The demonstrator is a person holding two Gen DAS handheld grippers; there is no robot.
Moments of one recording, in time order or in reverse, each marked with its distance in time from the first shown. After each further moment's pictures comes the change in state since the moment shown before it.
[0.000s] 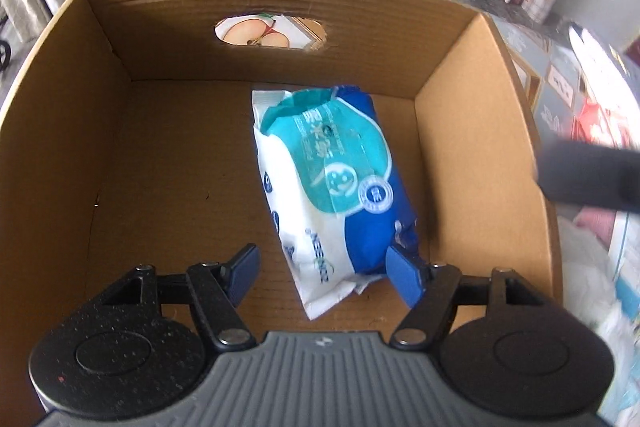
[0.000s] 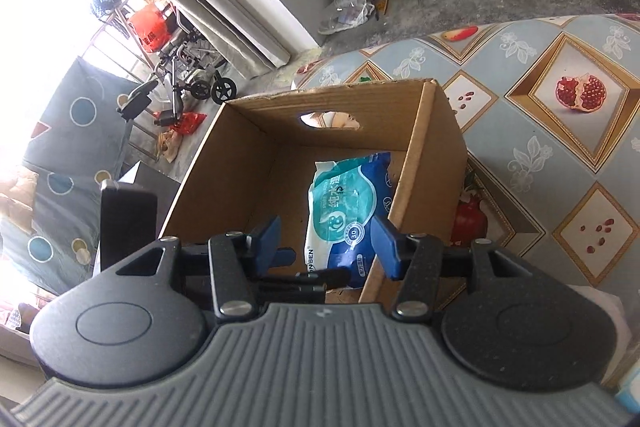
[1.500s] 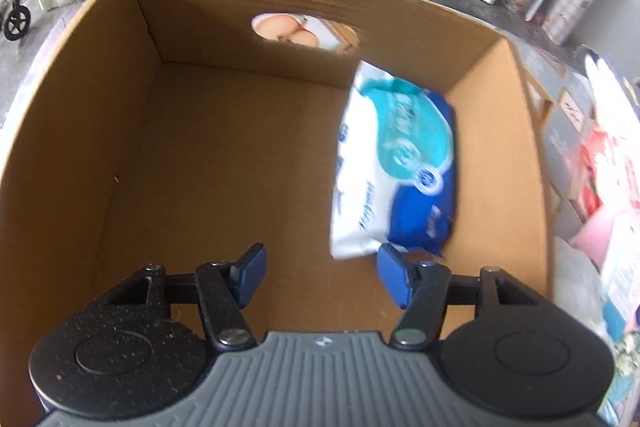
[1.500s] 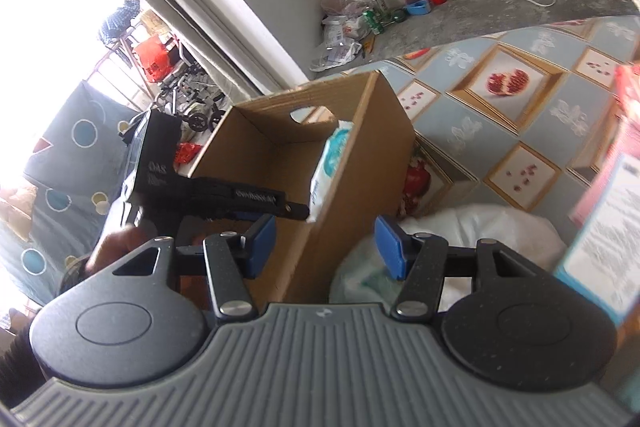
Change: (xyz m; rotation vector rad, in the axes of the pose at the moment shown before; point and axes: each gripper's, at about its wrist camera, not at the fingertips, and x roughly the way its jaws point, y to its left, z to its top) left arm -0.008 0.005 0.002 -0.084 0.007 0.004; right arm -0.100 -0.011 -0.096 -0.010 -0.154 -0.042
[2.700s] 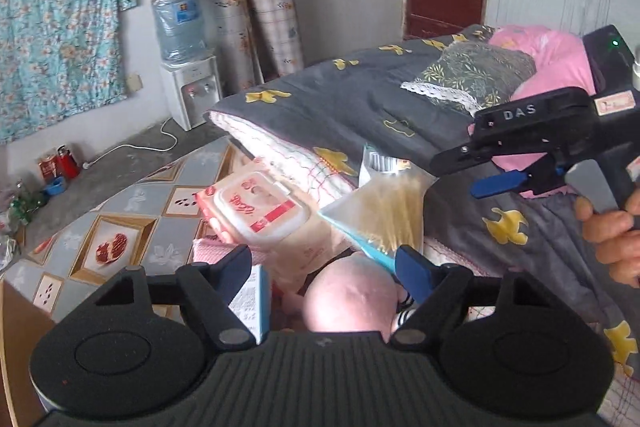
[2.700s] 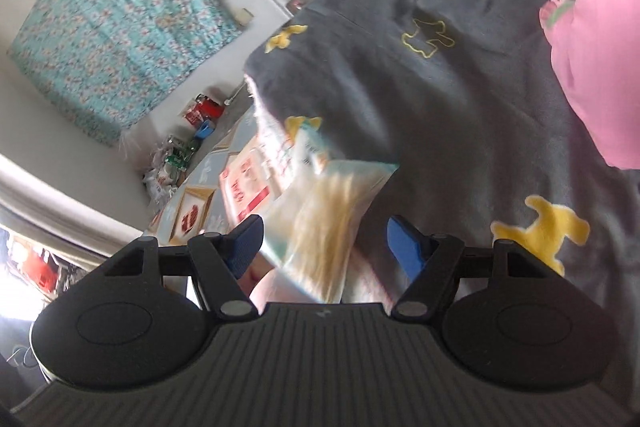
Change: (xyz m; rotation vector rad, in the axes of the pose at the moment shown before) left arm -0.035 -0.395 -0.137 0.797 -0.440 -0.258; right arm -0.226 -0.341 -0.046 0.583 -0.307 -0.366
